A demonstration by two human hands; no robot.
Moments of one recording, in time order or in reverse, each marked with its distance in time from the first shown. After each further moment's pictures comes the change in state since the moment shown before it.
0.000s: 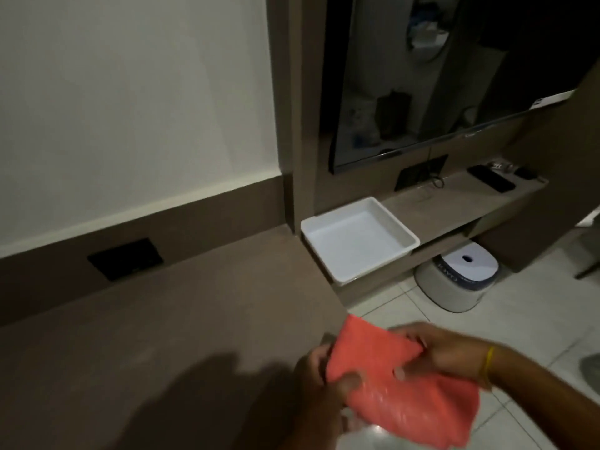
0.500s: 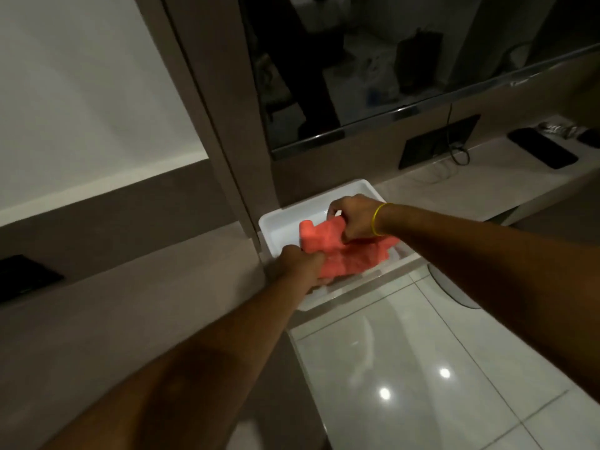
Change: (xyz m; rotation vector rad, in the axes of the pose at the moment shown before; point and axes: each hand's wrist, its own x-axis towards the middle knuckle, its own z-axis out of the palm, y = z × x) left_hand 0.314 0.122 0.106 0.714 0.418 -0.139; right_hand 0.289 -0.039 -0.247 -0.935 0.271 -0.053
